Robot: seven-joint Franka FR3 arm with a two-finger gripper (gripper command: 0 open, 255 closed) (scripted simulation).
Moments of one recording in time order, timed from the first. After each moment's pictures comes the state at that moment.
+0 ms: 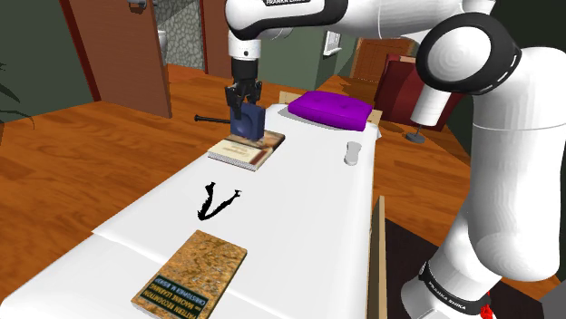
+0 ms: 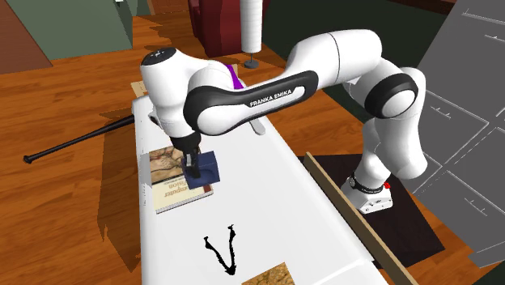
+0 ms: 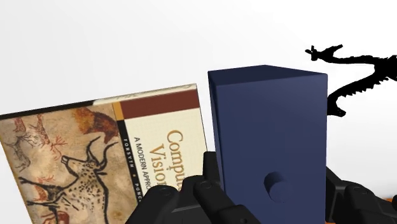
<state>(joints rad) 0.10 0.38 0.02 -1.34 0.00 1.70 -0.03</state>
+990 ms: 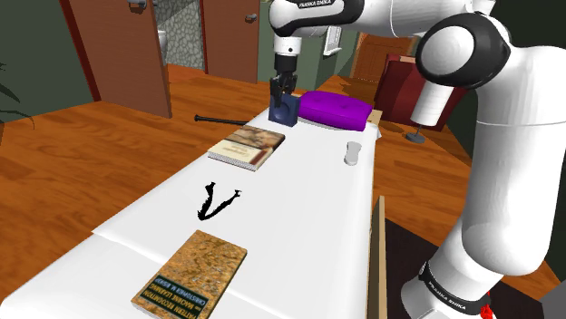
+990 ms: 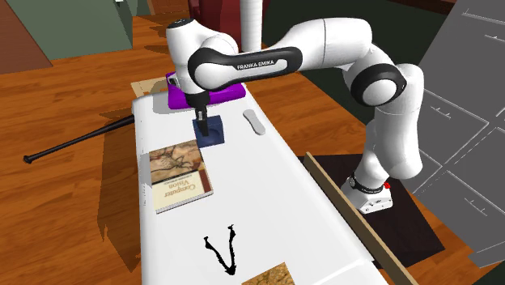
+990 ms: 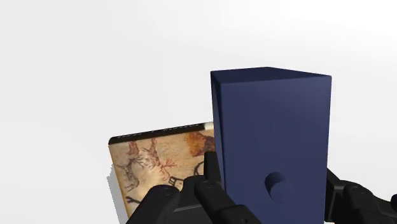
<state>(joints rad) -0.09 0.36 -0.06 -1.35 0.02 1.69 -0.30</state>
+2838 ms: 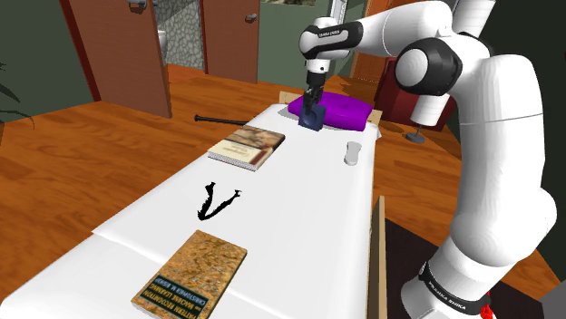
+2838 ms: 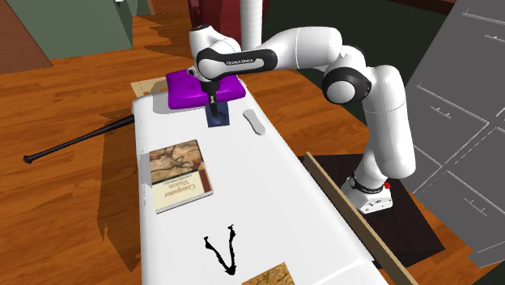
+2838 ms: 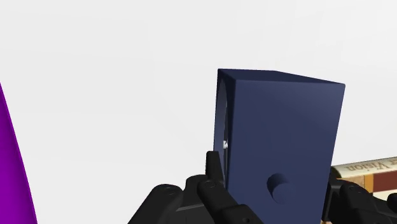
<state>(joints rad) -0.31 0.52 -0.14 -1.27 0.07 1.77 -0.60</state>
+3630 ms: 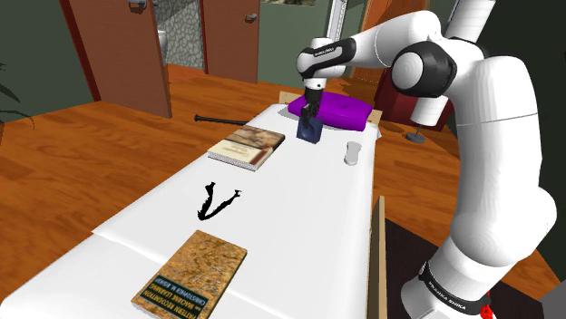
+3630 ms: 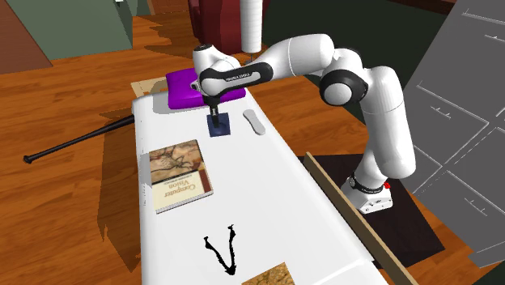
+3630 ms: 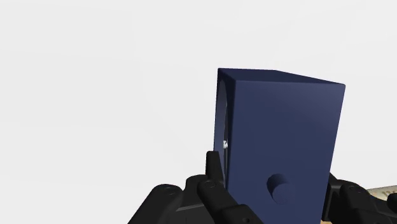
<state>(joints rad) -0.31 0.54 -0.14 -1.39 0.07 1.92 -0.60</state>
